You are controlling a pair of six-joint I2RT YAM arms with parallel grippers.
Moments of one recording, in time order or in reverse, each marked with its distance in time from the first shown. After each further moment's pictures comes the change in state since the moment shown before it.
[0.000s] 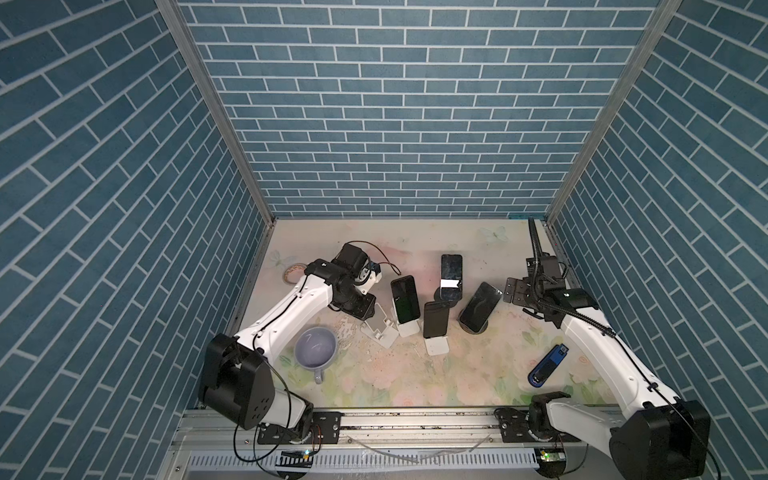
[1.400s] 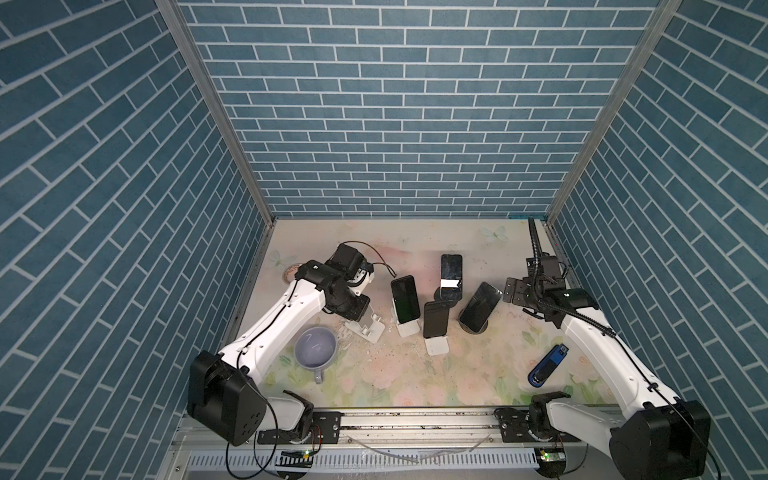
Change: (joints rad) left arm -0.013 -0.093 0.052 -0.118 -0.139 -0.030; right arm 0.000 -0.001 0.000 0.000 -0.009 0.000
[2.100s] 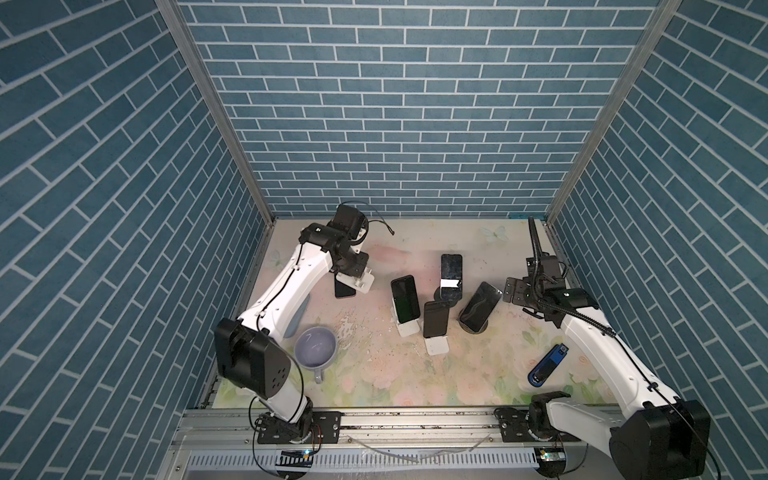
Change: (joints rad) left arm 0.081 0.304 0.444 0.005 -0.200 0.021; right arm 0.000 0.000 0.000 0.000 0.002 0.000
